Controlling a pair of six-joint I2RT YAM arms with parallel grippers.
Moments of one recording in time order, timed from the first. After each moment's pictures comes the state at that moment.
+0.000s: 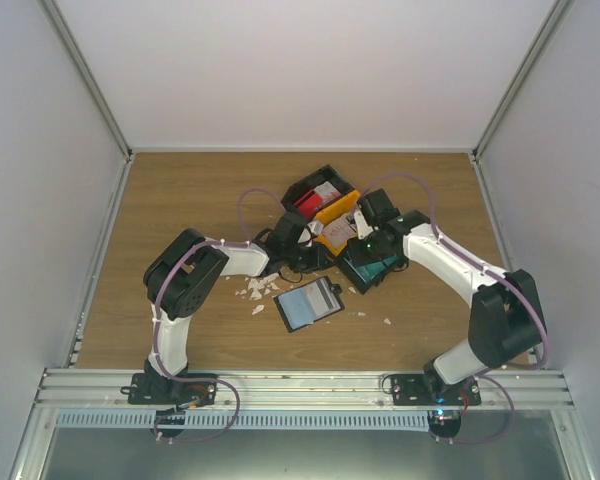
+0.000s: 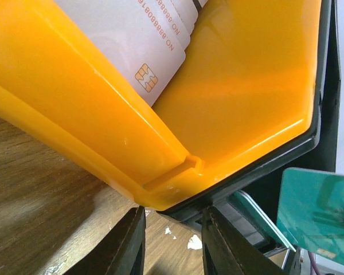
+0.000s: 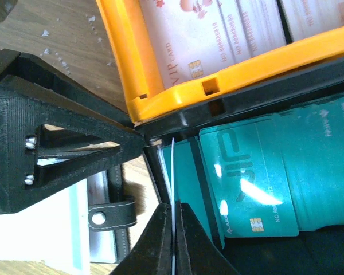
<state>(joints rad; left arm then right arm) -0.68 1.99 1.06 0.22 0.51 -0.80 0.47 1.53 1.11 -0.76 -0.13 0.16</state>
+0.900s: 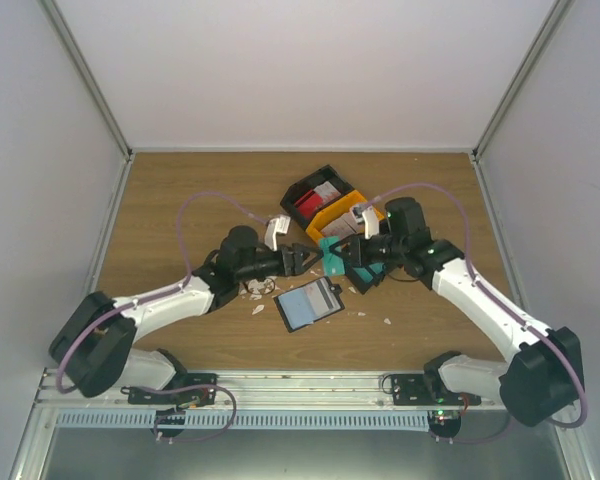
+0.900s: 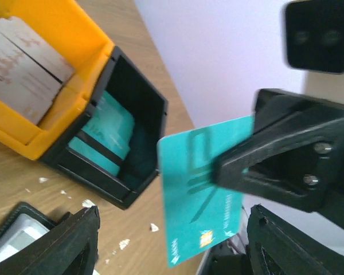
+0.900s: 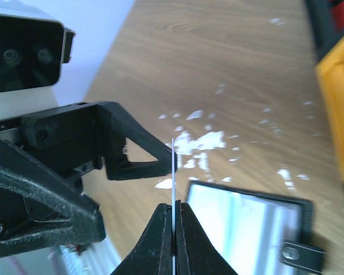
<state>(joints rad) -0.68 1.37 0.66 0.40 0.44 -0.82 0.45 1.20 0.91 -0.41 -0.57 0.33</state>
